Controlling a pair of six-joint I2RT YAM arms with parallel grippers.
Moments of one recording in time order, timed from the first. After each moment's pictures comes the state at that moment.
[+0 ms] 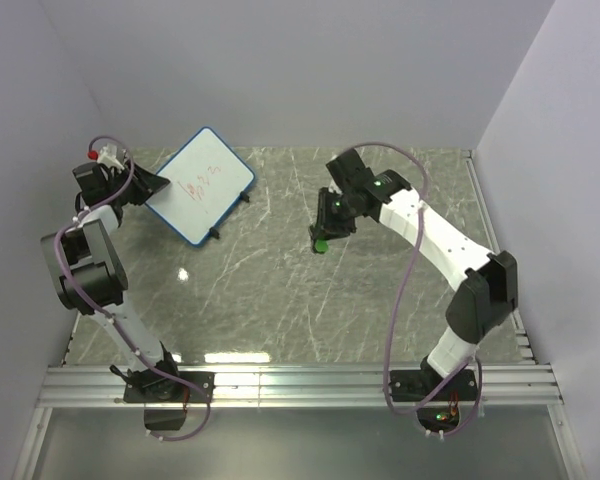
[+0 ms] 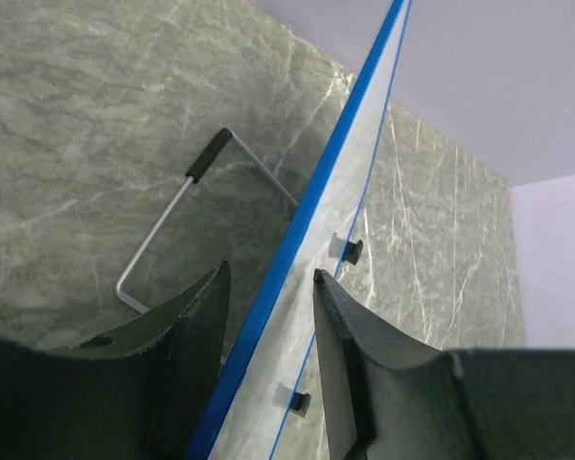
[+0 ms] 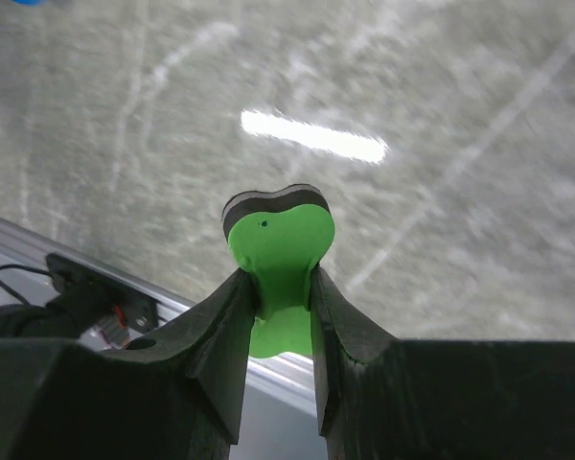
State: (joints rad) left arm 0.40 1.89 1.22 0.22 0.75 -0.52; right arm 0.59 1.64 1.55 -0.94 -0.15 0.60
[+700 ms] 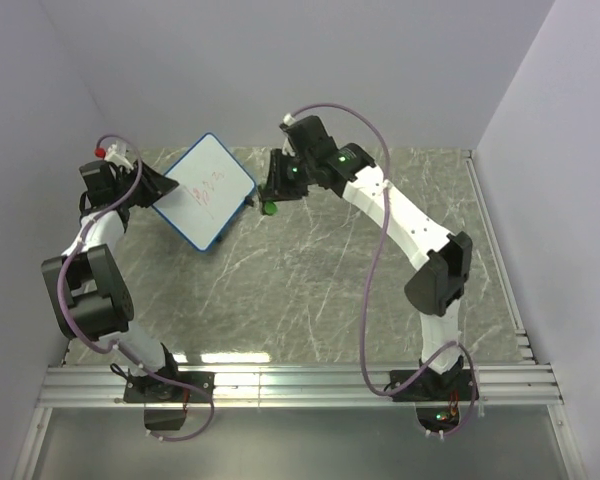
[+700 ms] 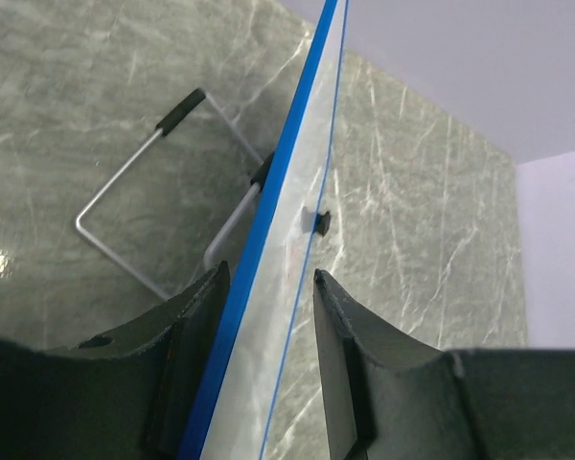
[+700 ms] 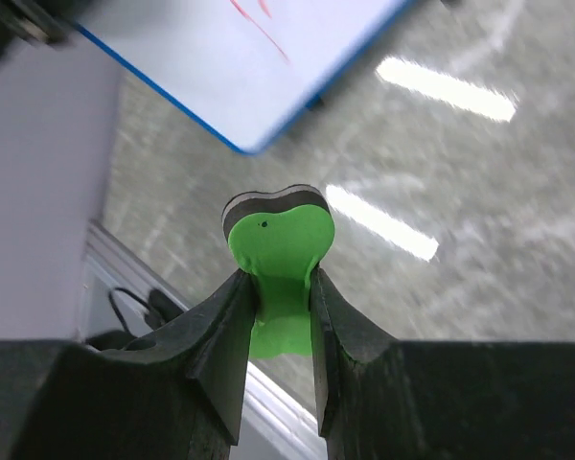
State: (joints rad) left arm 0.32 1.65 1.12 0.07 0.66 -0.50; right arm 0.70 1.95 2.06 -0.85 -0.22 0.59
